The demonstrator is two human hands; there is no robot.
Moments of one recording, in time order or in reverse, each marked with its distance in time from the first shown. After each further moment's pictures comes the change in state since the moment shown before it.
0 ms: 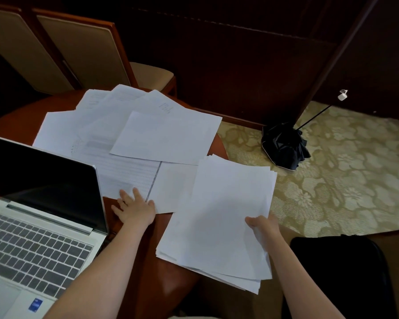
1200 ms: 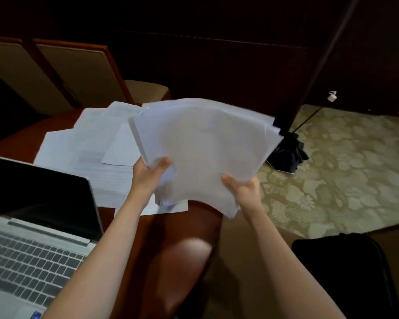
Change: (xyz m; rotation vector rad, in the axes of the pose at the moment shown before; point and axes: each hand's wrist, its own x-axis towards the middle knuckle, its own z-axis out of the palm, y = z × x) left_hand -0.057 0.066 -0.095 -1.399 0.183 0.506; right_hand -0.040 -0.073 0.041 0.117 -0.276 -0.614
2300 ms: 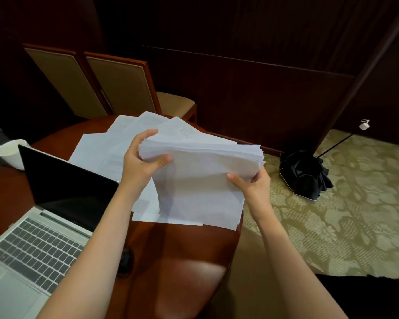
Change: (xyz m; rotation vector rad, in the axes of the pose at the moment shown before) left_hand 0.005 0.054 -0.051 0.171 0.109 0.252; right_hand 0.021 -0.030 0.046 -0.071 -0.157 -0.230
